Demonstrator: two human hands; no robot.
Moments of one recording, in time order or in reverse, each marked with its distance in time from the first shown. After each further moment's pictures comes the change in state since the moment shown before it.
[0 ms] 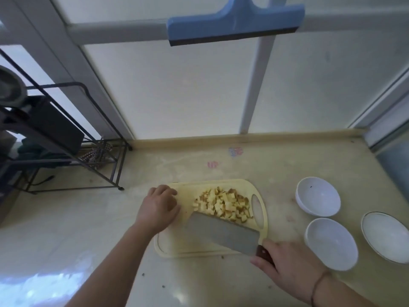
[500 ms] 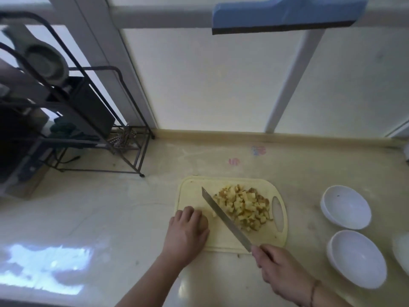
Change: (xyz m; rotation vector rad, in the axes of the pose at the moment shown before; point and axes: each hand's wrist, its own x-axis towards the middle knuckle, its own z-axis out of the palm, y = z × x) left_hand -0.073 0.027 0.042 0.071 0.020 -0.029; right_hand 0.024 -0.042 0.021 0.882 -0.172 0.269
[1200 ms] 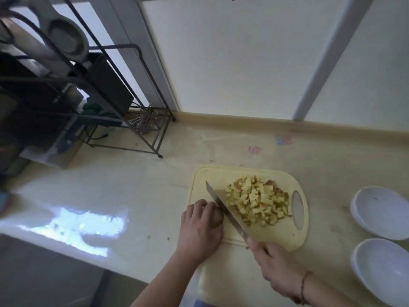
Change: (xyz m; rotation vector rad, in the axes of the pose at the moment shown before) left_hand -0.026 0.036 0.012 -0.060 0.154 -0.132; right_hand 0.021 0.000 0.011 -0.266 -0.073 -0.039
